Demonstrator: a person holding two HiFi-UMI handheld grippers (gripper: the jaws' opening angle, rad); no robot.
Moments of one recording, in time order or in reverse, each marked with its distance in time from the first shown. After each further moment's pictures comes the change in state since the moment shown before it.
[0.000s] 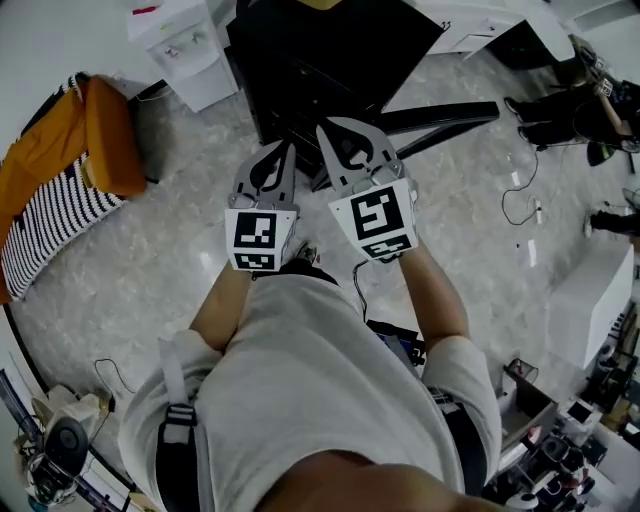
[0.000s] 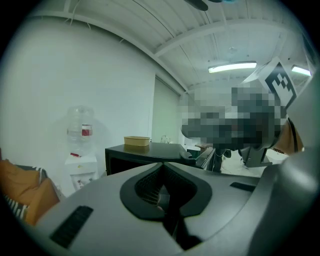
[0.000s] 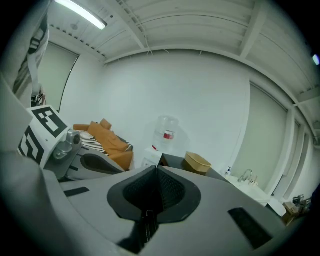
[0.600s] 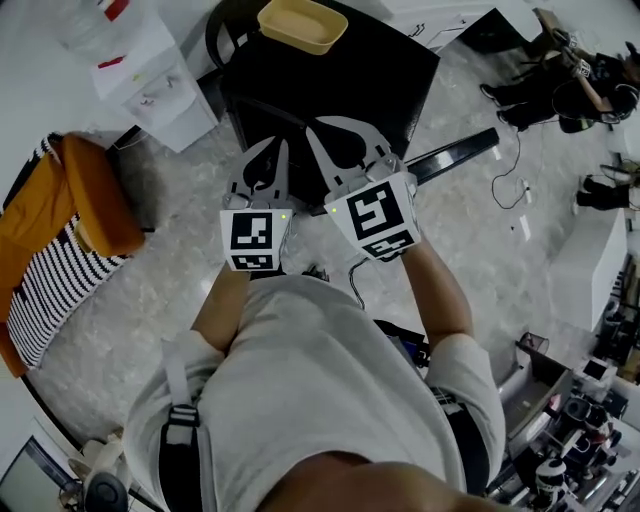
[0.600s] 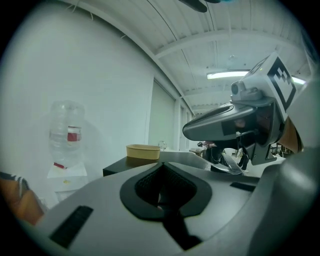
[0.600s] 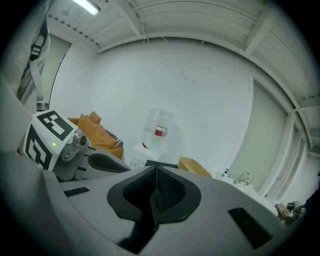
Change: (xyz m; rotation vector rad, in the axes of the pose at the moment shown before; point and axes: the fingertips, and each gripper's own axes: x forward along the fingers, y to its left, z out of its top) left arm 0.105 0.107 0.033 0.012 -0.066 -0.113; right arm 0.124 -0.059 0.035 -0.017 0.083 -0.061
